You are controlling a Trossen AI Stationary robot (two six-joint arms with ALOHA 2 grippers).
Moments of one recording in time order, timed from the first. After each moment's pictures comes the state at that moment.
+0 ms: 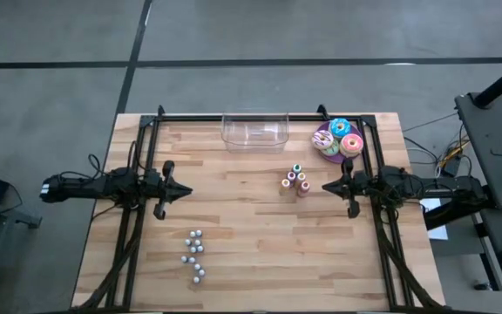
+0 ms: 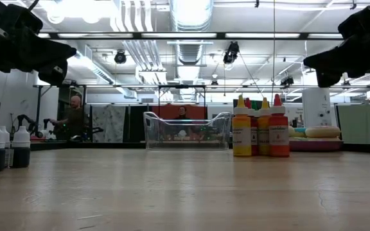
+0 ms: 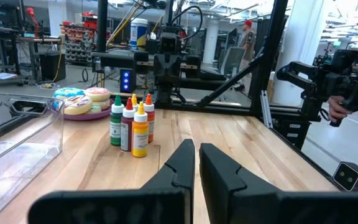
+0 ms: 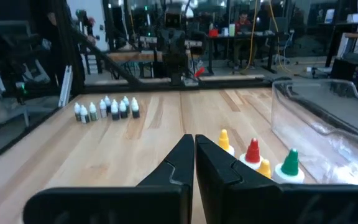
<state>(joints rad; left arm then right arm) -0.05 0.00 0.01 0.00 0.02 -0.11 0.00 0.08 0.01 0.05 0.00 0.08</state>
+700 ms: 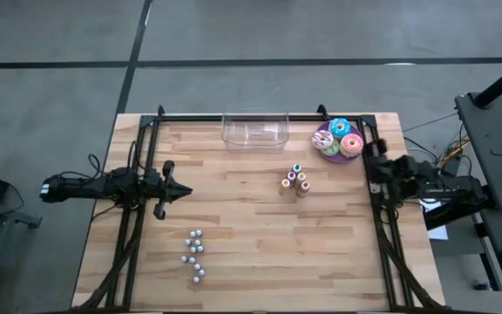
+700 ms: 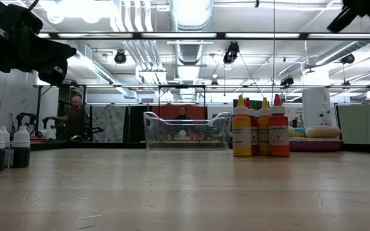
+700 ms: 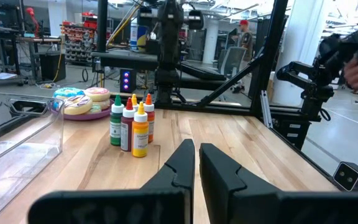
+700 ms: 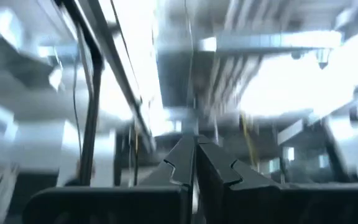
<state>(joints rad) -0.05 0.00 0.01 0.00 0.02 -0.11 0.00 0.08 0.01 0.92 0.03 0.08</state>
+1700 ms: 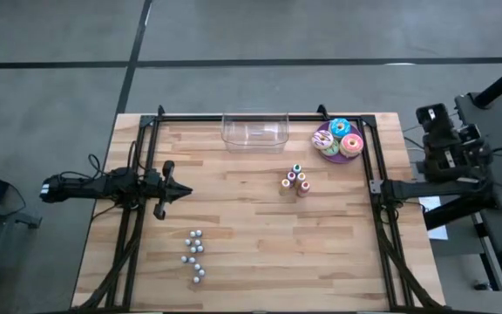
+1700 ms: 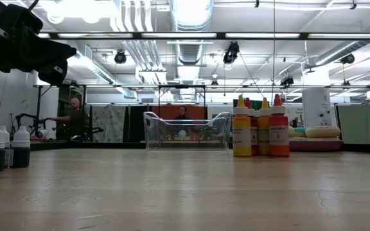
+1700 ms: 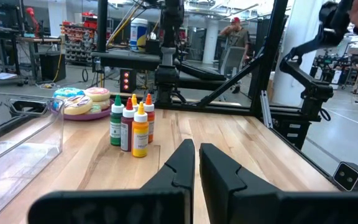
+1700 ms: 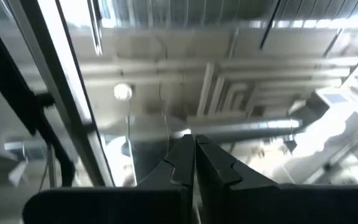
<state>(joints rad) -0.05 0.00 0.01 0.00 0.02 -0.11 0.00 0.27 0.57 0.81 0.16 0.05</state>
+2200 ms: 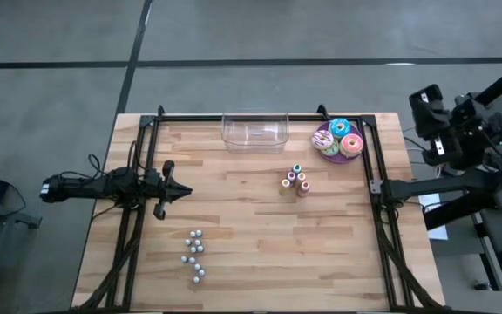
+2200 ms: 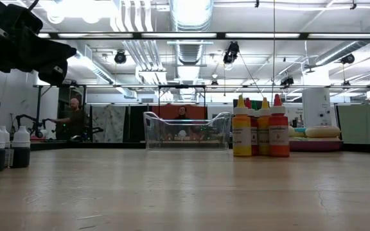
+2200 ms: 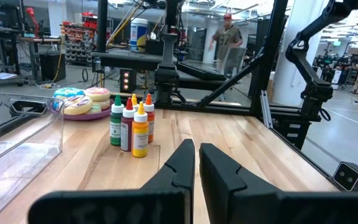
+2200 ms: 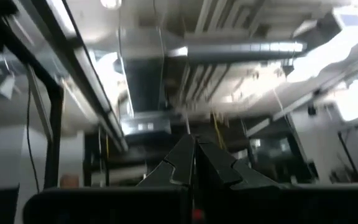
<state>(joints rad) -0.05 0.00 0.01 0.00 0.02 -0.11 0.00 0.52 1.01 0.22 0.16 0.08</state>
